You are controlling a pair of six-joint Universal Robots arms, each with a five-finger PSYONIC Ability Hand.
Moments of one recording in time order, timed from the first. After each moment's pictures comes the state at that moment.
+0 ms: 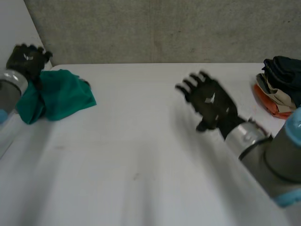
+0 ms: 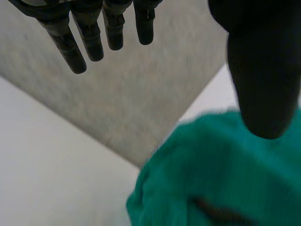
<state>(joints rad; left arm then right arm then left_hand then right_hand) 4.73 -2.28 -1.00 3.24 -1.34 3.77 1.95 -1.28 1.81 -0.53 1.19 2.63 0.19 0.21 0.21 0.20 0.05 0.22 0.21 0.21 0.21 0.05</state>
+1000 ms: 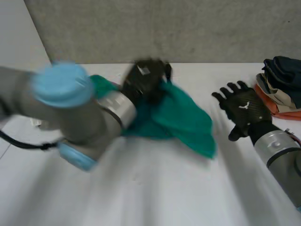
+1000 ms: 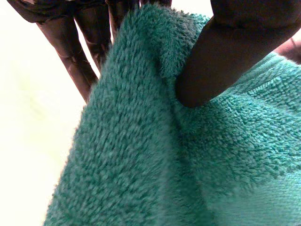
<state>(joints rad) 4.06 -2.11 -1.22 3.39 -1.40 3.19 1.79 -1.40 1.94 -0.46 1.28 2.57 0.93 1.19 1.18 1.20 1.01 0.22 0.21 0.21 0.21 0.05</state>
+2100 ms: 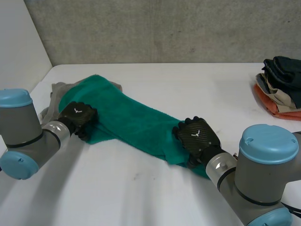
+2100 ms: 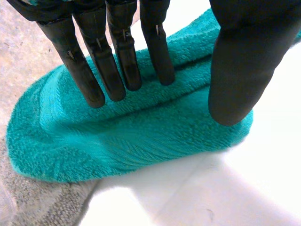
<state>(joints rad) 4.52 -2.15 -1.52 3.29 -1.31 3.68 2.14 -1.16 1.76 -0.30 1.48 2.70 0.70 0.70 0.70 0.70 0.52 0.41 0.39 0.41 0.41 0.25</state>
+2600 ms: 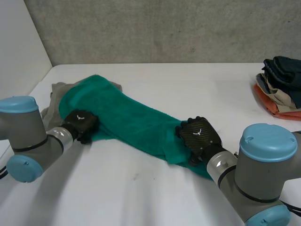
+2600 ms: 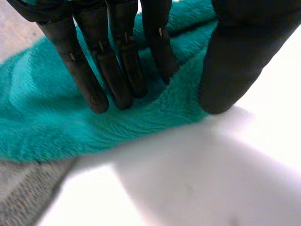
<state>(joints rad) 4.53 -2.22 -1.51 3.32 -1.31 3.68 2.12 -1.14 1.76 -0.32 1.48 2.71 0.95 0.95 0.95 0.95 0.73 0.51 0.50 0.50 0.51 0.33</state>
